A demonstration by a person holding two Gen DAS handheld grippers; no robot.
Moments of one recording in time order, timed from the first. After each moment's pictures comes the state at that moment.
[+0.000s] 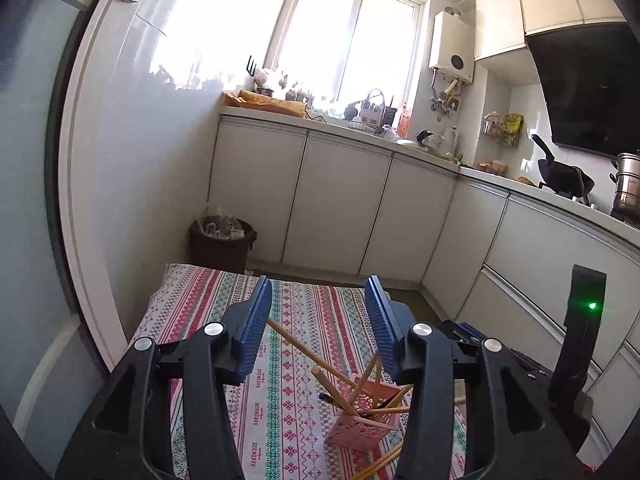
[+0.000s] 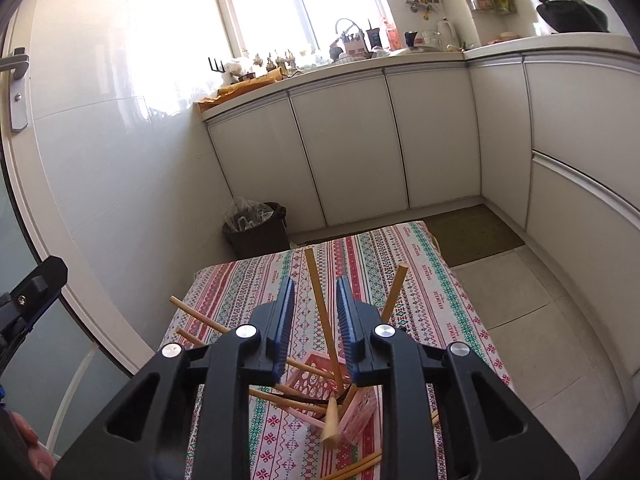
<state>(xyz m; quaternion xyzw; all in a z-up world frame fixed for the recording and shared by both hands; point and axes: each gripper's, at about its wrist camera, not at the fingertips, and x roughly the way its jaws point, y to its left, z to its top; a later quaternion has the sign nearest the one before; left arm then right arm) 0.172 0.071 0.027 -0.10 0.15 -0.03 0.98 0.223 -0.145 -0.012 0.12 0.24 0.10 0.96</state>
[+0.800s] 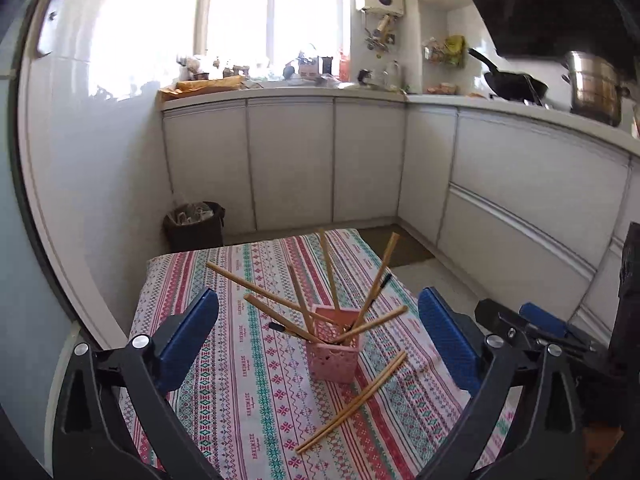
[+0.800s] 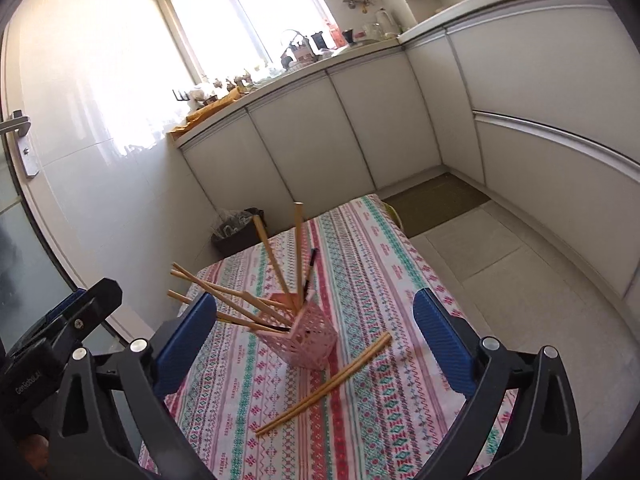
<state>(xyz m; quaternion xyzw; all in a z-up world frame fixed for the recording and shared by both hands) 0.133 -0.009 0.013 0.05 0.23 -0.11 0.97 0.113 -0.229 -0.037 0.21 0.25 0.04 0.94</state>
